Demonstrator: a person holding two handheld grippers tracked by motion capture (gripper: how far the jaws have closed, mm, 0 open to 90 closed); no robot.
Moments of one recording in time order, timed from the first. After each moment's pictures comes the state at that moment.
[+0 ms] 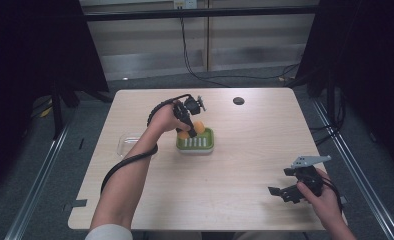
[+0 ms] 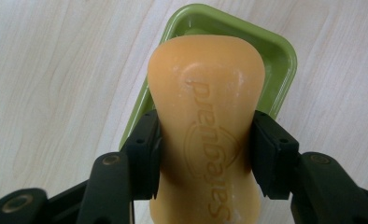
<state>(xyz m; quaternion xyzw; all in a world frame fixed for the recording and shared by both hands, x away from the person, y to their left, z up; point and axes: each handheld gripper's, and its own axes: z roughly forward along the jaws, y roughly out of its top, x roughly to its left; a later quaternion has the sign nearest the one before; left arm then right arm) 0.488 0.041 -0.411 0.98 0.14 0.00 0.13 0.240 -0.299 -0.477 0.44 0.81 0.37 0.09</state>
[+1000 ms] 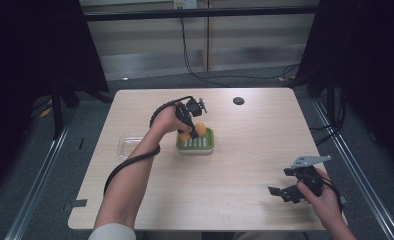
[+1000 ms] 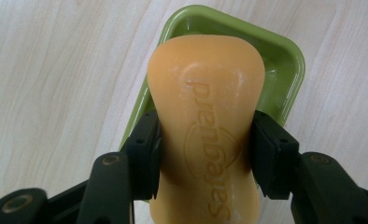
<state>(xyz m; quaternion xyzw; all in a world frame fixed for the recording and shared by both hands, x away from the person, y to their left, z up) 0.490 0.037 -0.421 0.98 0.13 0.00 0.13 0.240 -0.300 -0.477 0.44 0.81 0.37 0.09</state>
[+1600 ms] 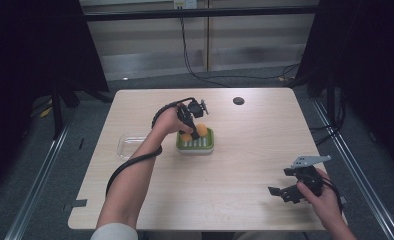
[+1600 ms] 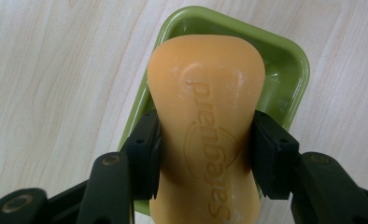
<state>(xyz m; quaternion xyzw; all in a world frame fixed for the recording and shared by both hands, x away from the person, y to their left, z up) 0.491 0.032 -0.428 0.98 0.12 0.00 0.13 0.240 -0.300 -0.477 0.44 0.81 0.38 0.09</state>
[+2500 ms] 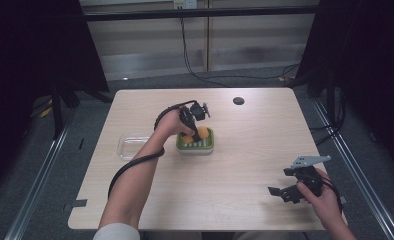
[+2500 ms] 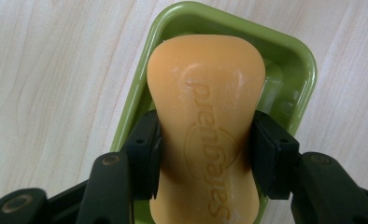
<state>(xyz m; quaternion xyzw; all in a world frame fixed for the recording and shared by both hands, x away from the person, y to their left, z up) 0.490 0.026 -0.440 0.99 0.12 0.00 0.12 0.240 -0.299 -0.477 0.44 0.81 0.37 0.09</state>
